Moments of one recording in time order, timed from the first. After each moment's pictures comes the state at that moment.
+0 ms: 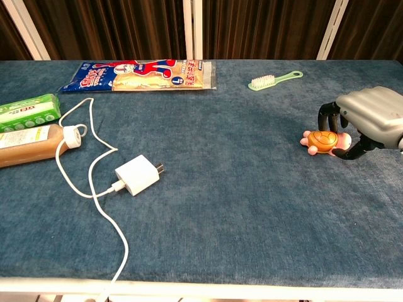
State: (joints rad) left arm -0.09 -1.17 -0.02 -1.44 1.49 1.43 -0.26; right arm 0.47 -1.68 0.12 -1.27 -1.30 1.17 -0.51
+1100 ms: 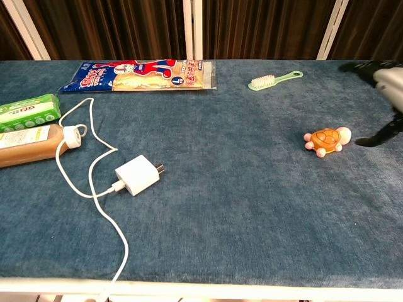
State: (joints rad) left arm -0.09 -1.17 -0.02 -1.46 1.50 1.44 -0.25; right arm 0.41 -1.56 0.16 -1.41 -1.27 1.26 -0.39
